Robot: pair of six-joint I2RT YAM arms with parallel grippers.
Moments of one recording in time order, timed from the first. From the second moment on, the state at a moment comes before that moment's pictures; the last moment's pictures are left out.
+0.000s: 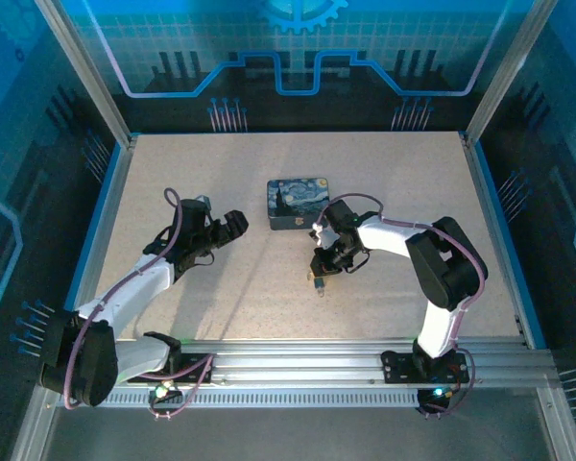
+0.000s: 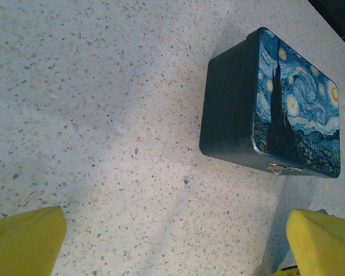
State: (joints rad) left arm -0.25 1.18 0.67 -0.21 0.11 -0.77; right arm 0.53 1.82 1.03 -0.56 -0.51 0.23
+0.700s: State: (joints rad) left arm -0.25 1.16 0.67 -0.24 0.11 -0.77; right arm 0.53 1.72 1.00 -0.56 -0.47 0.23
